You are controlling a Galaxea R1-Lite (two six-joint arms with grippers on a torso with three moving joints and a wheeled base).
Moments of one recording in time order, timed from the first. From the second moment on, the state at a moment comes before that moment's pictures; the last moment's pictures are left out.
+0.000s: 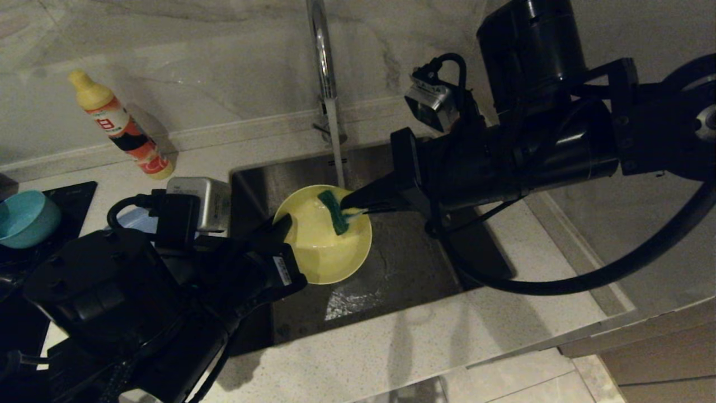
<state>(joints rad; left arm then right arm) -0.75 1.59 -0.48 -1.24 0.50 -0.01 0.77 1.83 -1.80 0.36 0.50 0.63</state>
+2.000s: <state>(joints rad) -0.75 1.58 -0.45 -1.24 0.50 -0.01 0.73 1.82 -1.71 0.28 0.46 0.63</state>
